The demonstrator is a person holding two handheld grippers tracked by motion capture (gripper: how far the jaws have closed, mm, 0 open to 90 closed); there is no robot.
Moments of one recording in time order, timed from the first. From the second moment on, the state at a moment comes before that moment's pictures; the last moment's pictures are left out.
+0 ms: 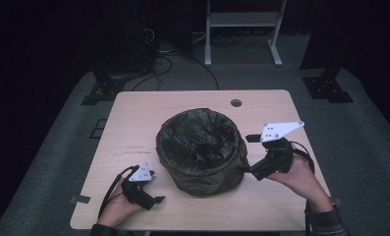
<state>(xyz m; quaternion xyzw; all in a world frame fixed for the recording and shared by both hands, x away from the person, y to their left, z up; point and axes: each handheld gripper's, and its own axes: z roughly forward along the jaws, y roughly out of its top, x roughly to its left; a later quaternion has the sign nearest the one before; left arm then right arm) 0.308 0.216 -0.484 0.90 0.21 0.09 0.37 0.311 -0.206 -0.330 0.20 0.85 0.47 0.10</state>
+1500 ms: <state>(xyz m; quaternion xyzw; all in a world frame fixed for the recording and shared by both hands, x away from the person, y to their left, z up) 0.307 0.216 -0.484 0.90 0.21 0.09 0.37 0.290 -0.213 -0.473 0.26 0.88 0.38 0.10</state>
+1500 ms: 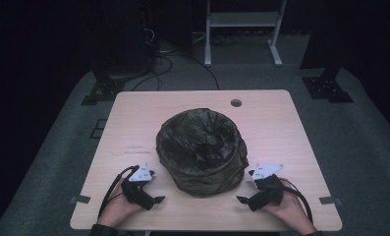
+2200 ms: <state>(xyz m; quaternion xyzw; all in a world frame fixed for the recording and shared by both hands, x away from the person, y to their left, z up) 0.307 0.216 -0.484 0.90 0.21 0.09 0.37 0.291 -0.217 -0.487 0.28 0.88 0.36 0.11</state>
